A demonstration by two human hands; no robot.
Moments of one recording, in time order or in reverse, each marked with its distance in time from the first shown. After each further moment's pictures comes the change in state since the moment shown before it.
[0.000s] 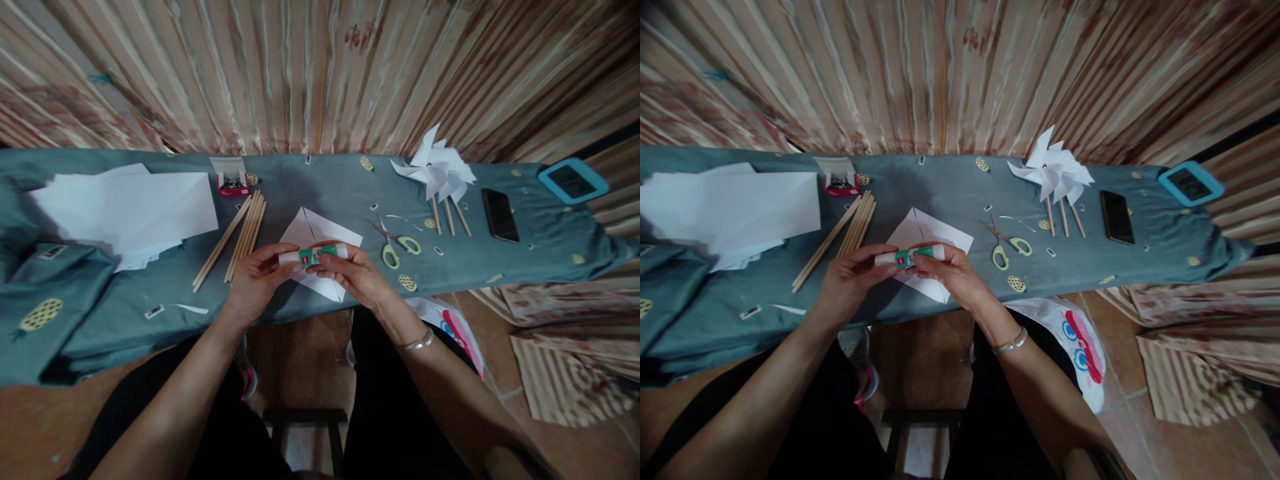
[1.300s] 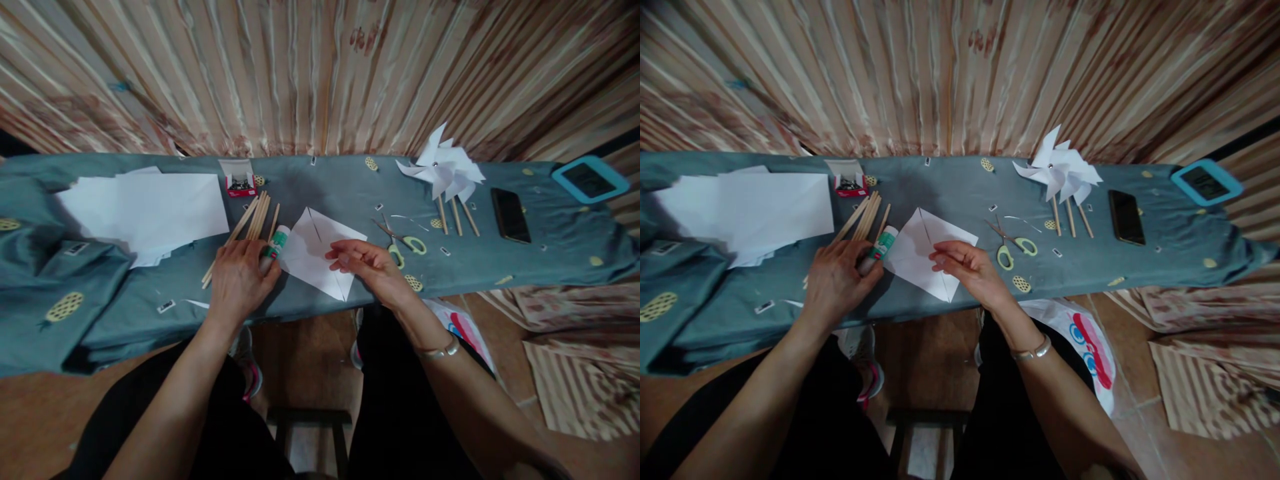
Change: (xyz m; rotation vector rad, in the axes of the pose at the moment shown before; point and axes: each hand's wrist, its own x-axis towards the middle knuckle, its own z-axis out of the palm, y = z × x) left_hand 0.000 0.004 -0.035 1.552 0.094 0.436; right_hand -0.012 -0.008 -0.022 -0.282 0.049 -0.132
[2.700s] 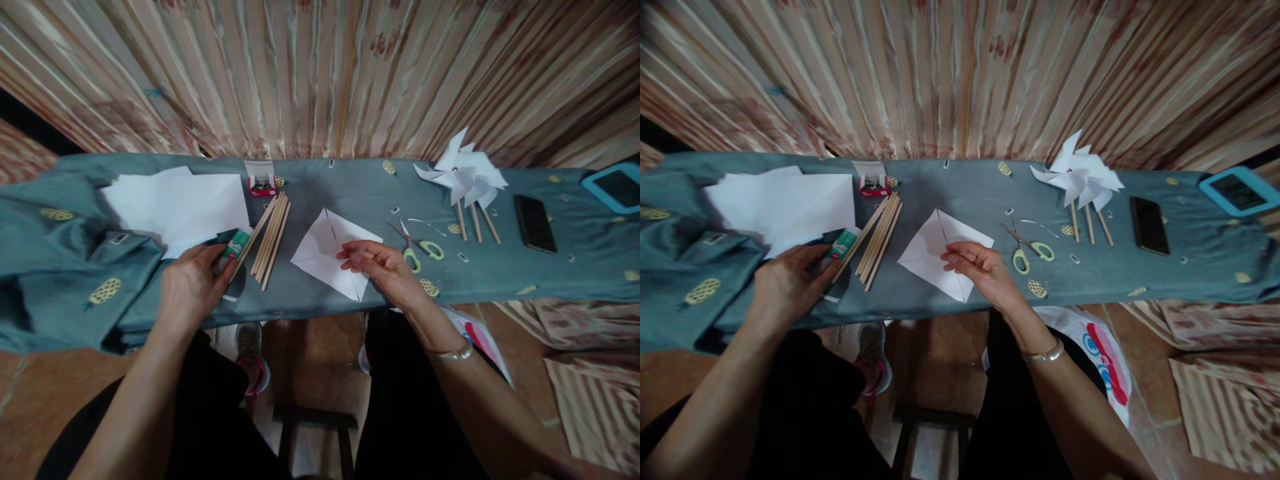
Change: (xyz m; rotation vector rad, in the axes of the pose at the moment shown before) left_hand -0.033 -0.073 -0.034 0.119 -0.056 -0.208; right_hand 0.004 0.004 0.005 -0.070 -0.025 -0.023
